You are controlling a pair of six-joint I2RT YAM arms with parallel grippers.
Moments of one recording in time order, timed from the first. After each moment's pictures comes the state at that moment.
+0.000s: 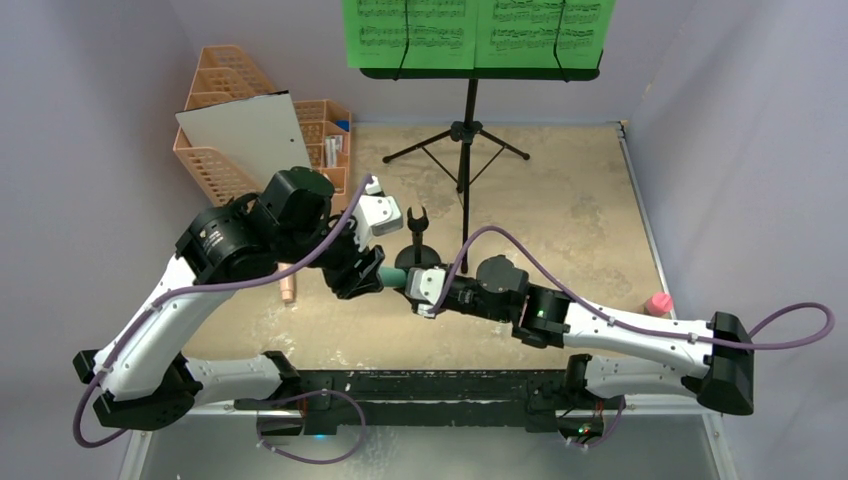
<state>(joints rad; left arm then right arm) -0.85 1.15 1.69 -1.29 0.33 0.13 1.20 1.07 0.79 0.14 -0.07 -0.51</state>
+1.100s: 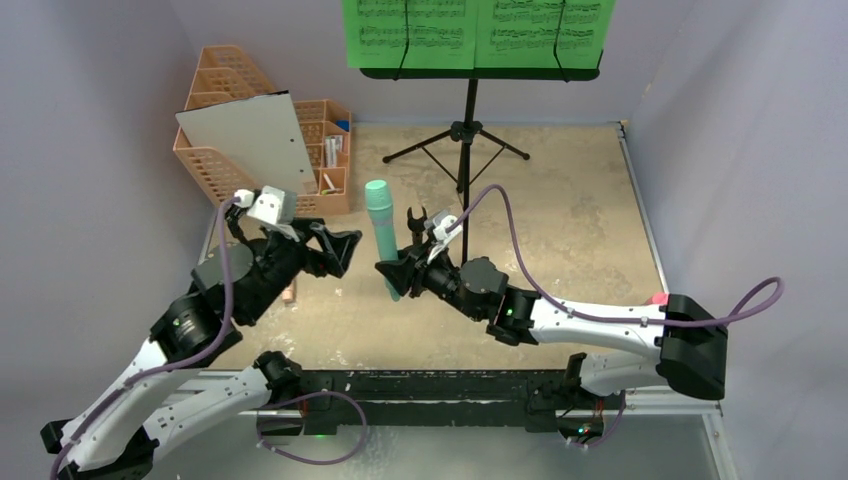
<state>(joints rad) -0.85 0.62 1.06 -0.51 -0.34 -0.28 1.19 1.26 0.74 0.52 0.24 0.35</state>
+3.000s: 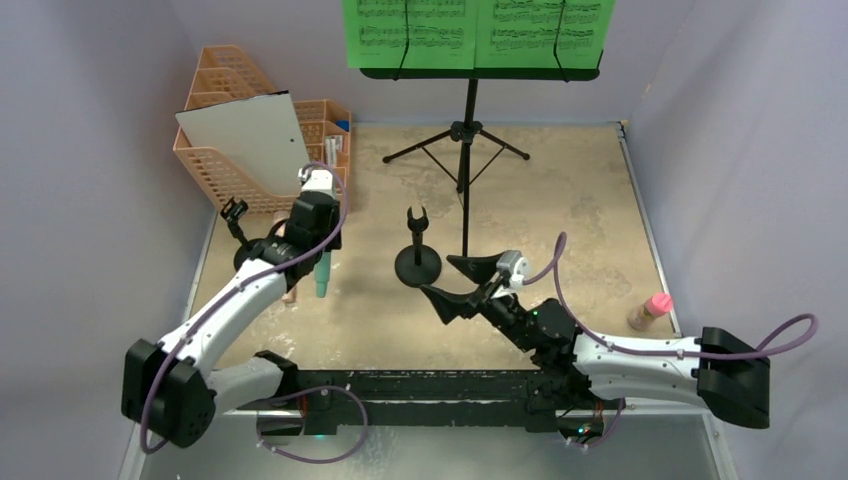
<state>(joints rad) -0.45 1.08 0.83 -0.38 -0.41 -0.26 1.18 0.95 0.27 0.95 0.26 0.18</state>
